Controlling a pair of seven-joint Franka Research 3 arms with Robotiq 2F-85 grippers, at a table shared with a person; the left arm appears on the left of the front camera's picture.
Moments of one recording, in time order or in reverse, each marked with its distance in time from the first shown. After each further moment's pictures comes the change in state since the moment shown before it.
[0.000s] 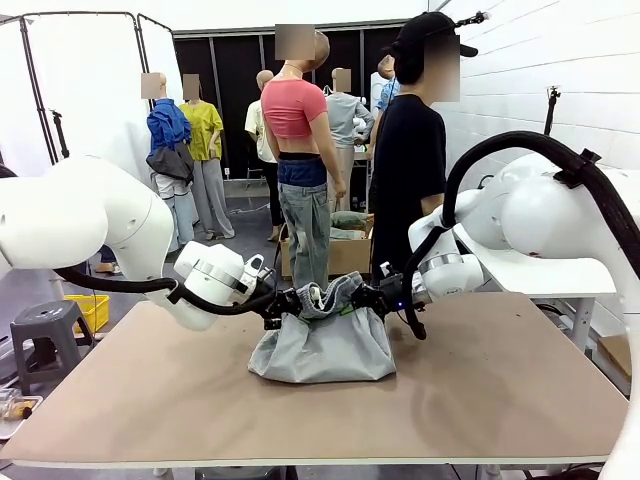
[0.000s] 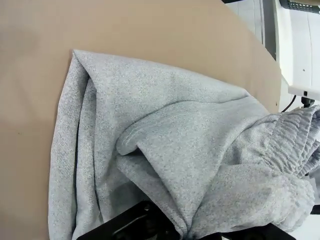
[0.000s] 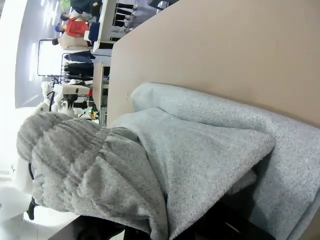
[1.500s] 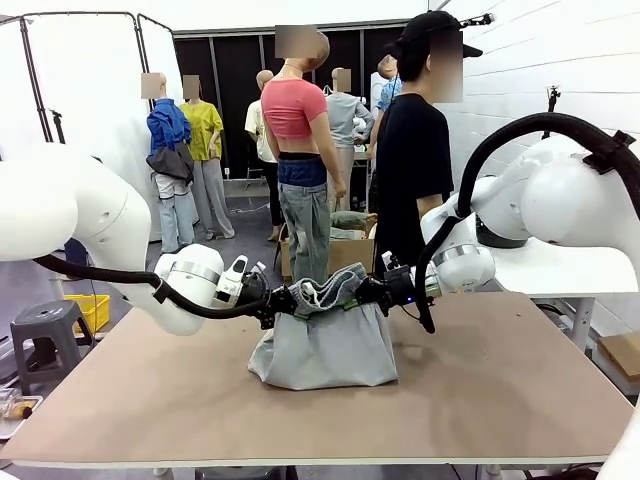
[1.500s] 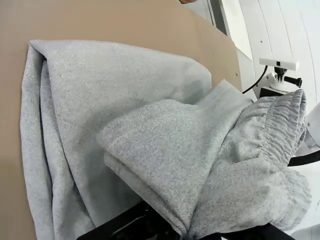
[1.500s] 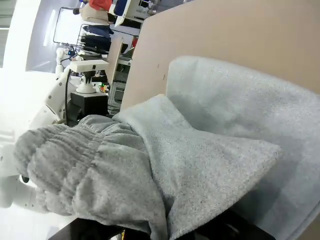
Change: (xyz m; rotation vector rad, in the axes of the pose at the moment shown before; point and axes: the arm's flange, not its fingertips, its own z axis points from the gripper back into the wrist) left arm -0.034 0.009 0.028 -0.205 0.013 -0.199; right arm -0.021 0.025 0.026 0.083 0.083 0.163
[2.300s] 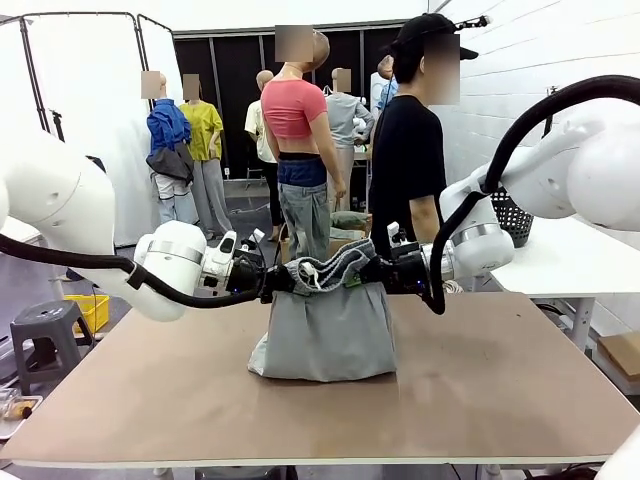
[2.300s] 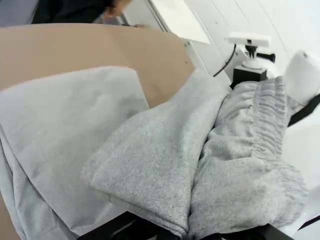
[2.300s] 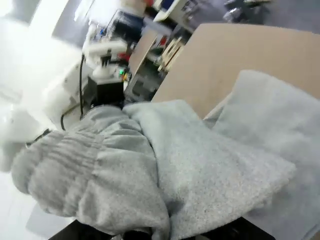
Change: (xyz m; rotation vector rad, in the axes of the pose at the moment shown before) left arm -0.031 -0.075 0.038 -0.105 0.000 -0.296; right arm -0.029 0.076 0.033 0.100 -0.016 0.231
